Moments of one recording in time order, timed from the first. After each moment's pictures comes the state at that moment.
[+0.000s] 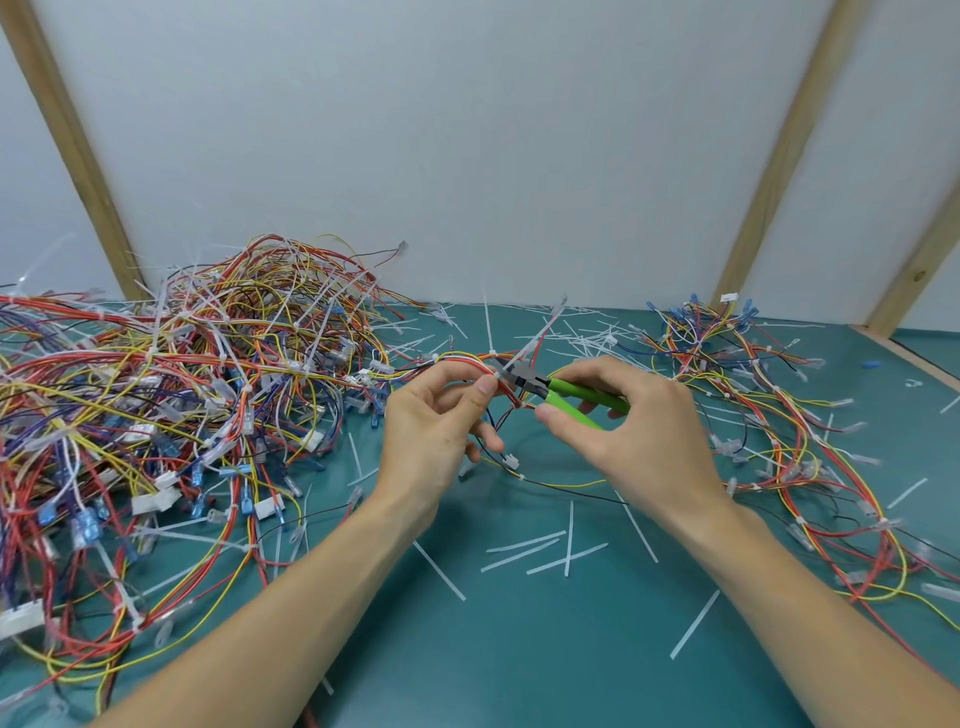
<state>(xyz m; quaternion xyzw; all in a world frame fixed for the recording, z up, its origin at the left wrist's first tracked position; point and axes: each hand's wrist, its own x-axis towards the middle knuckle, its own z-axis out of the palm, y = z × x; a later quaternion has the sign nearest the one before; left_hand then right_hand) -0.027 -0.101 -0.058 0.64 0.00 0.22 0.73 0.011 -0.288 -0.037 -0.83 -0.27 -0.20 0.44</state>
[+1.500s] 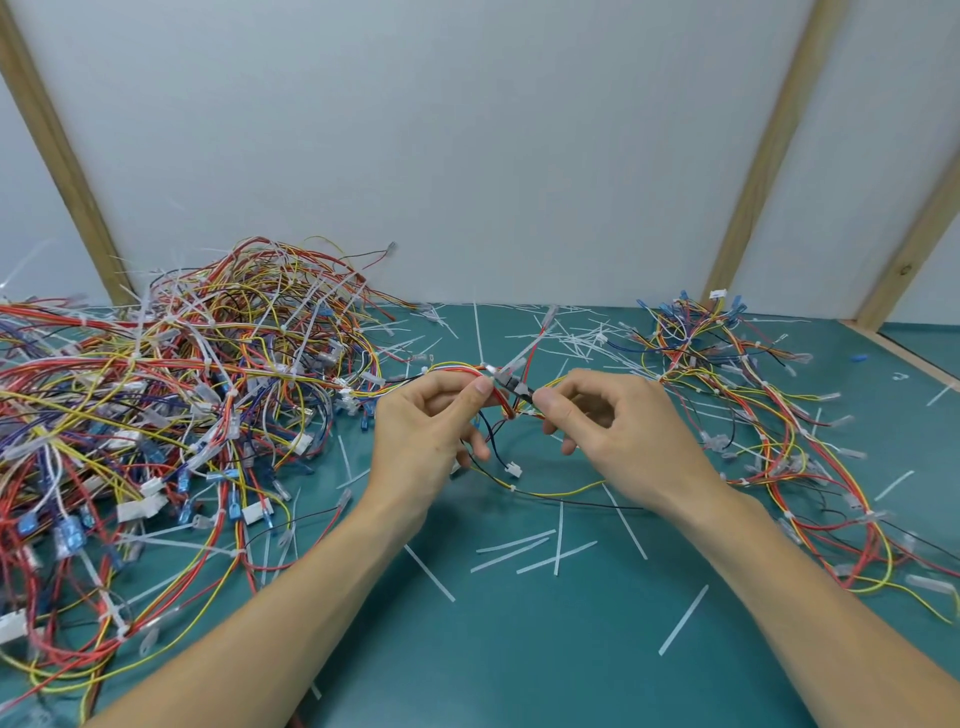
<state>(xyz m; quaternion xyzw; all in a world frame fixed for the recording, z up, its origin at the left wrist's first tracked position) -0.027 -0.102 -0.060 0.65 0.02 0.21 0.73 0.015 -0.293 -0.032 -0.84 -0.28 -0.08 0.45</state>
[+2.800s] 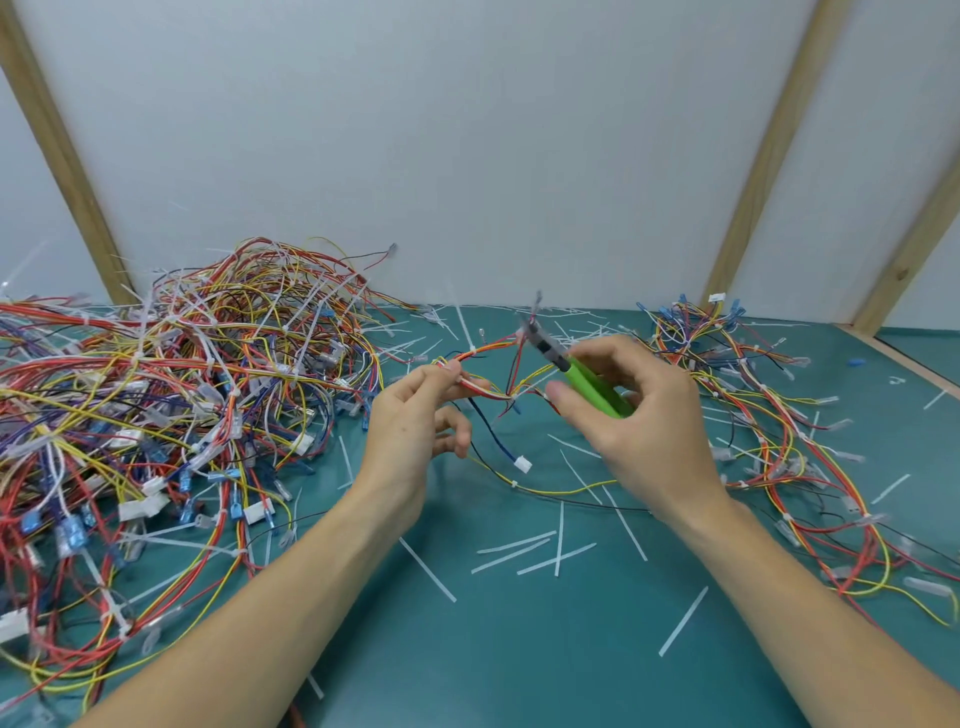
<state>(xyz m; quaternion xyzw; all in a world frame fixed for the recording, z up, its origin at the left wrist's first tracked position) -0.025 -0.094 -0.051 0.57 0.05 0.18 0.80 0.009 -0.290 -0.029 -0.77 -0.28 -0.22 0.53</state>
